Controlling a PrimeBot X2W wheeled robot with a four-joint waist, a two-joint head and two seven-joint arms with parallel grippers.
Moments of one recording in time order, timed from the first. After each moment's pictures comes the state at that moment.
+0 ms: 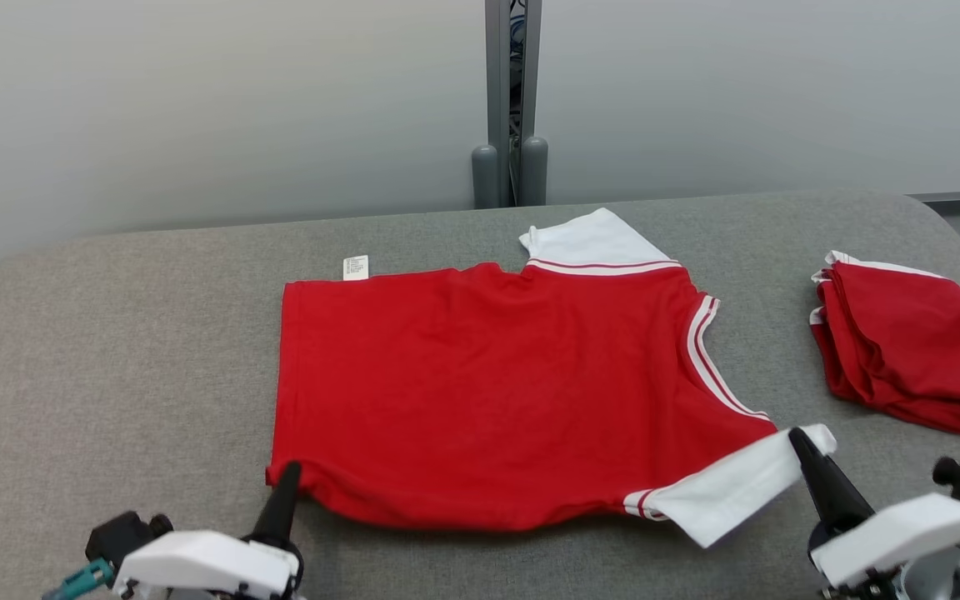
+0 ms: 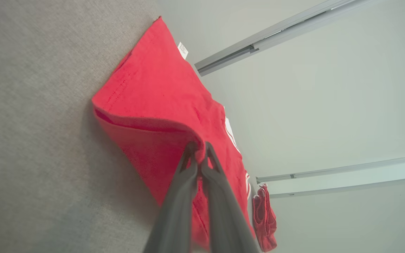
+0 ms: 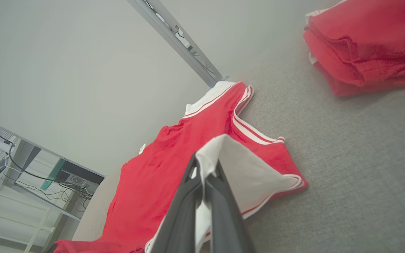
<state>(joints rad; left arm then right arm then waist) 0.03 0.17 -0.29 0.14 -1.38 0.09 -0.03 0.02 -0.10 0.01 0.14 0.86 0.13 0.13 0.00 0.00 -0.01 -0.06</state>
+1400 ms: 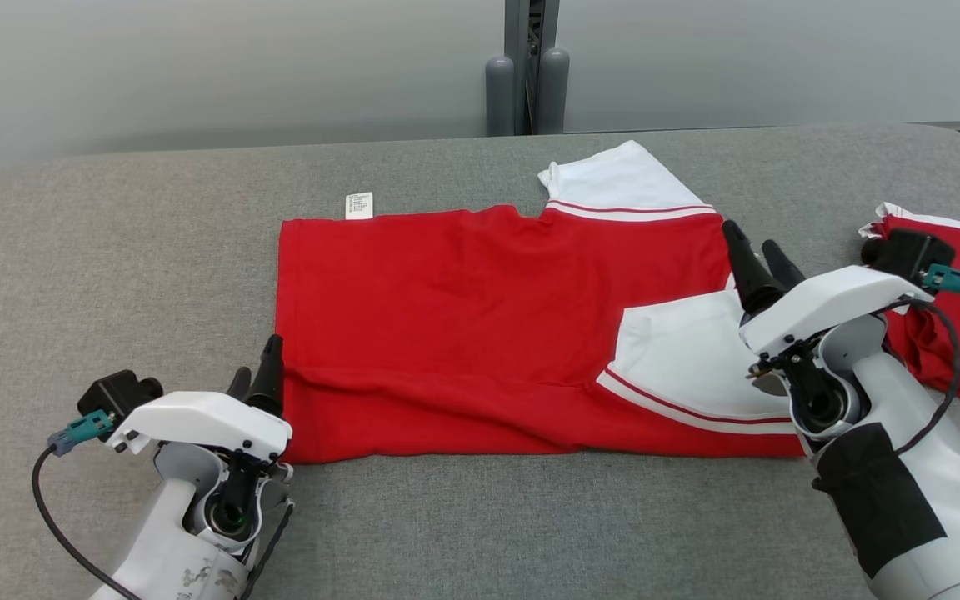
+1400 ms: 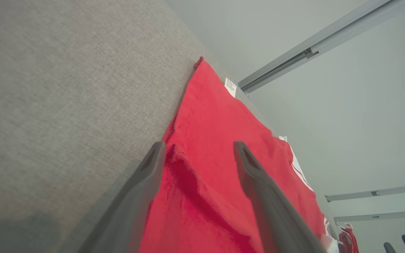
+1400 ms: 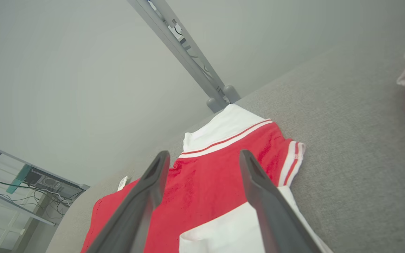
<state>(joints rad) -0.50 0.12 -0.35 0.82 -1.24 -0.02 -0.10 -0.74 -0.09 0.28 0.93 0.91 0.13 -0.07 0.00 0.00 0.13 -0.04</state>
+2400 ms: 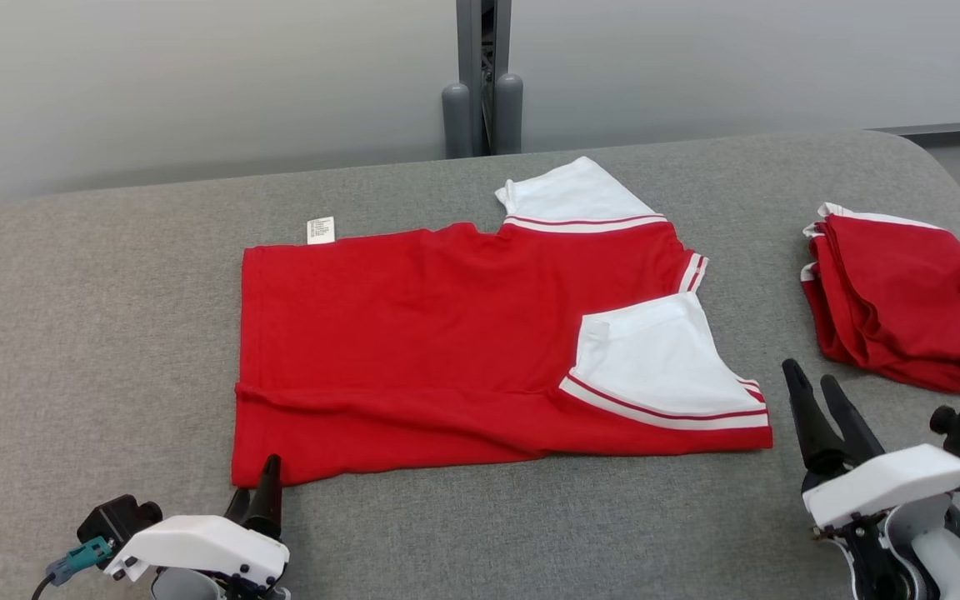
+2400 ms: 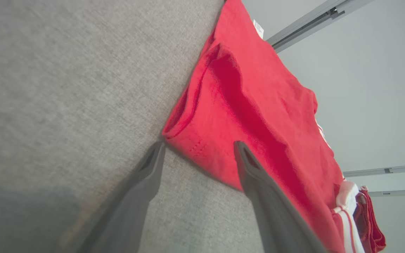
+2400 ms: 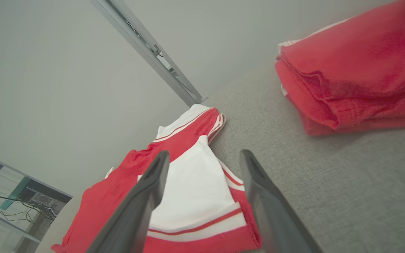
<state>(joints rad) -0.17 0.18 -0.35 0.54 -1.26 0.10 -0.10 -0.29 -0.28 0.36 0.51 1.05 0.13 -0.23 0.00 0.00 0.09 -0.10</state>
